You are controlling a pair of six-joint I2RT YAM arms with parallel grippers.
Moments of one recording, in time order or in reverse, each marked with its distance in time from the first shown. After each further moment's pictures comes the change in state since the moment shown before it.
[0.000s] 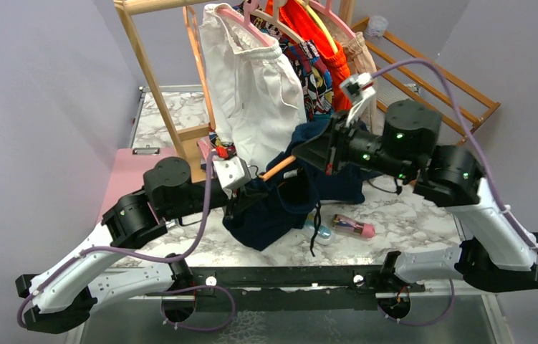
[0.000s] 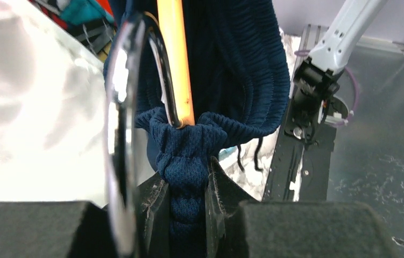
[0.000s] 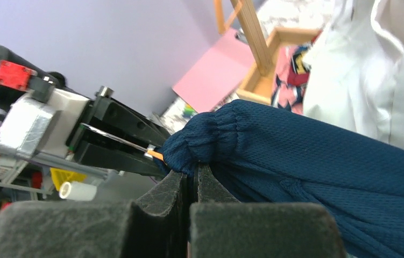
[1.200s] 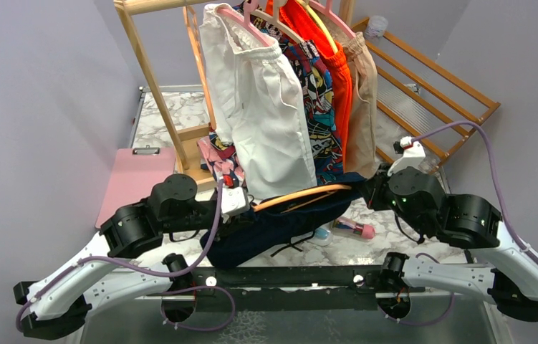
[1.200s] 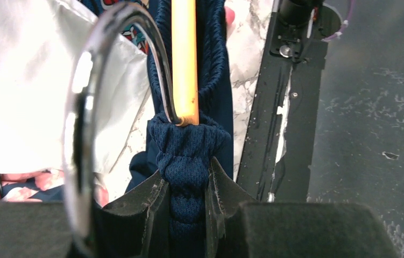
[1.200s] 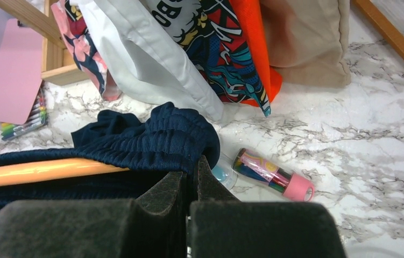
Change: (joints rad) left arm -0.002 -0.136 -0.180 -0.204 0.066 0.055; right arm 0.015 -0.482 -0.669 -0.236 0.615 0.215
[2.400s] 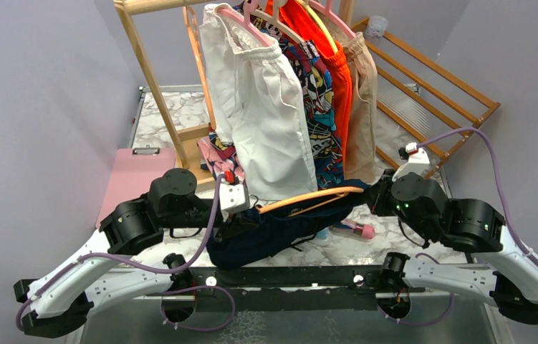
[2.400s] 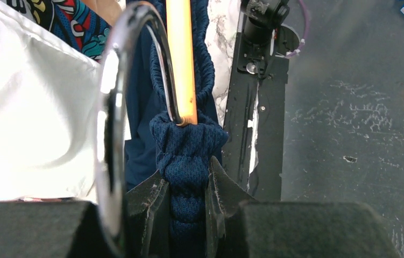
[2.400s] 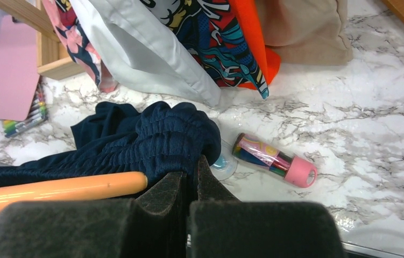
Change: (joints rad) left arm 0.000 0.045 0.055 0.023 0.110 -0.035; right arm 0.000 -0.027 -0.023 -0.064 -0.024 0.082
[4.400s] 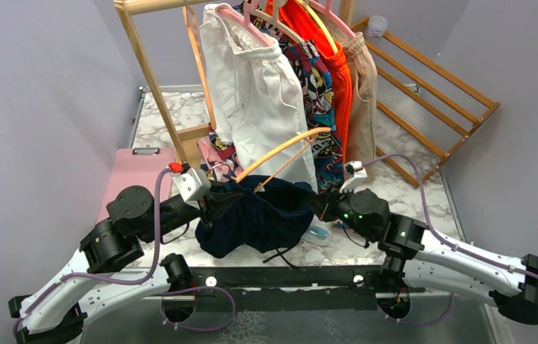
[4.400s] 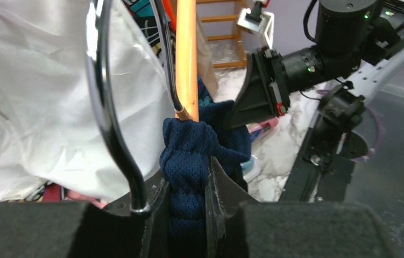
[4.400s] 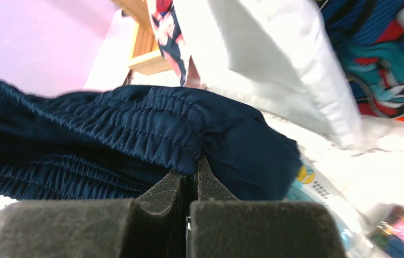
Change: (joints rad) left arm 0.000 -0.201 -0.115 0.277 -0.386 -0.113; right arm -0.006 0.018 -0.654 1.030 -0.266 -0.018
